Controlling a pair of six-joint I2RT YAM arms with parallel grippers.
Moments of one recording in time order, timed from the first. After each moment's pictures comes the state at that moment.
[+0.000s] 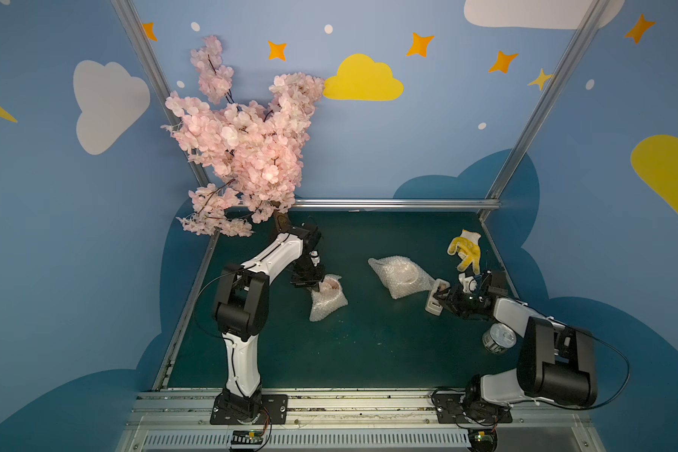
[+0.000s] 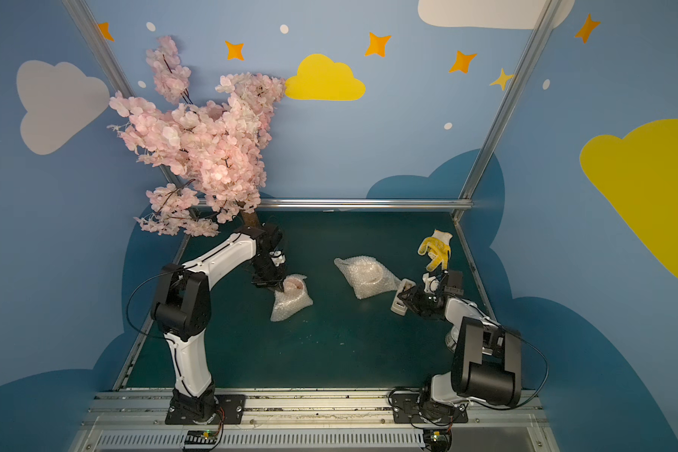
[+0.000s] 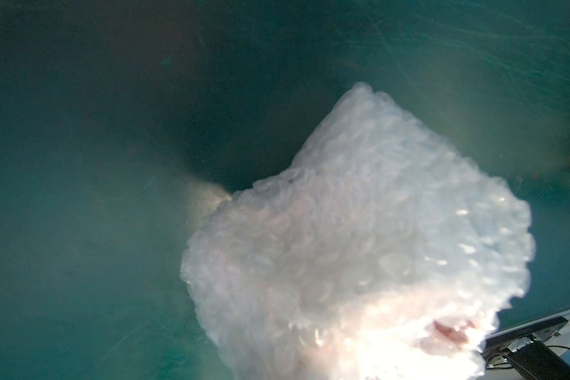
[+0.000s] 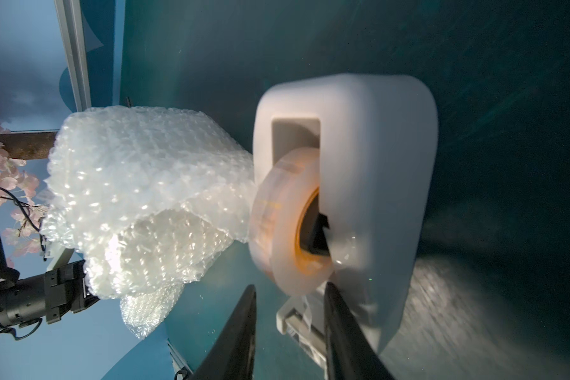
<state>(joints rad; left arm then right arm) -0.34 1.98 1.58 -1.20 0.26 -0.29 -0.17 1.45 0.64 -0.27 -0.71 0.48</state>
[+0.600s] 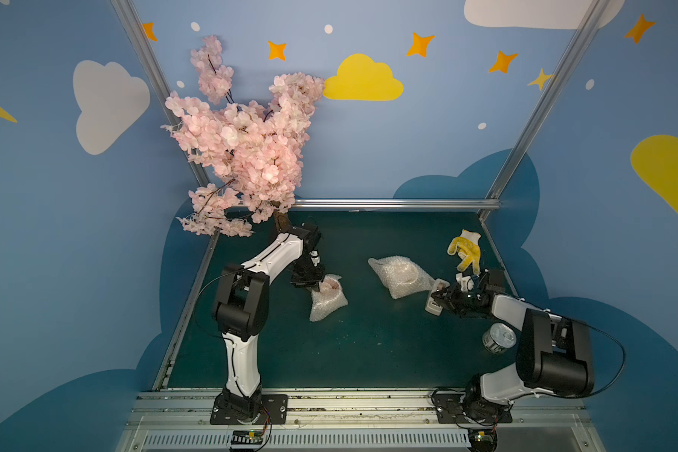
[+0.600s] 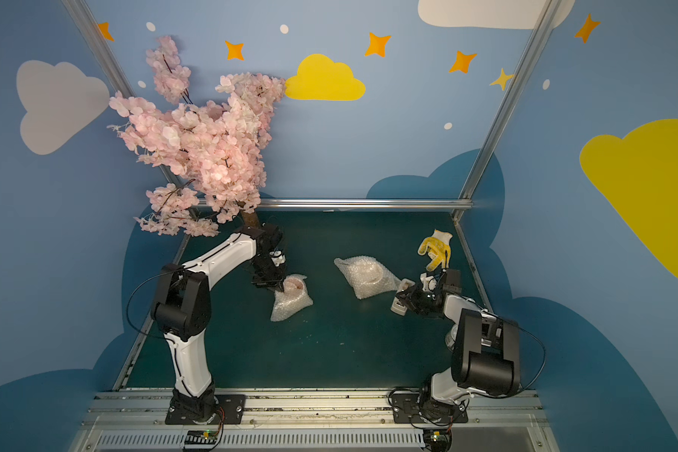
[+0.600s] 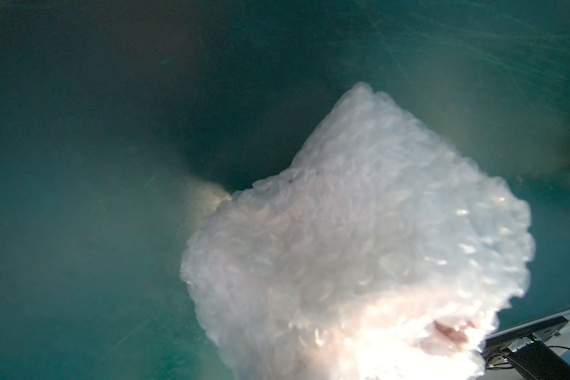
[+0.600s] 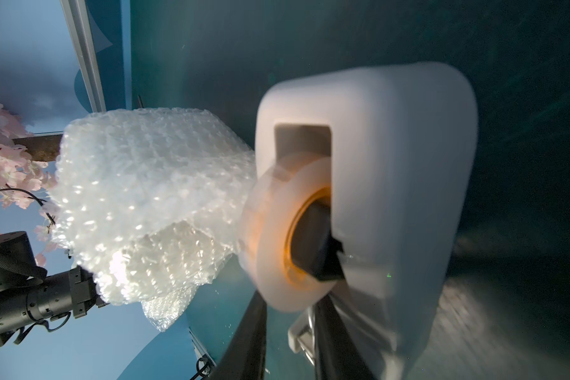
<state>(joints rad) -0.34 1.98 1.58 -1.20 0.25 -0.29 -0.17 1.51 0.65 -0.25 -0.76 0.52</state>
